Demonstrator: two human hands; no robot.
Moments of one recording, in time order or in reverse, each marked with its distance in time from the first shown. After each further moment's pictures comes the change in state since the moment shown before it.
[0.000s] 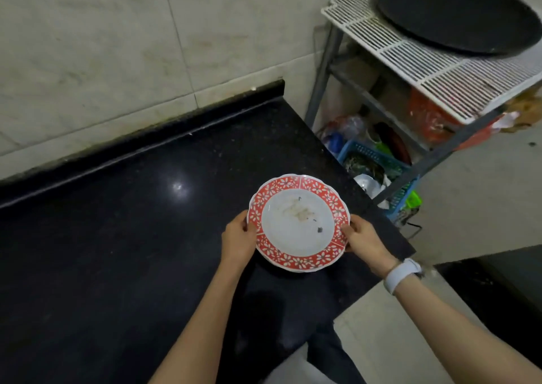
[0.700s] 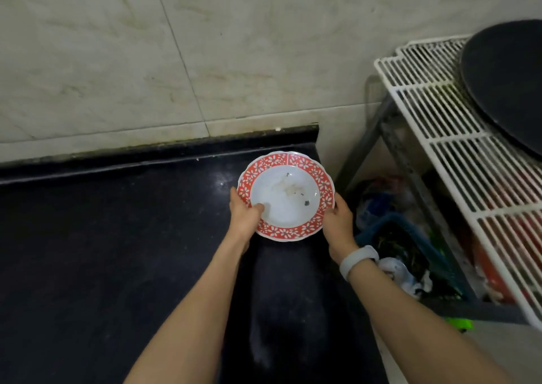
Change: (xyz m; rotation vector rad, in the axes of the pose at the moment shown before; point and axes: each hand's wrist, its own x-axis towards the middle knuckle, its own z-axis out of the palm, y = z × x) left_hand 0.171 0.082 0.072 -0.368 0.356 -0.201; right_hand 0.209 -0.105 0.006 0.225 -0.141 -0.164
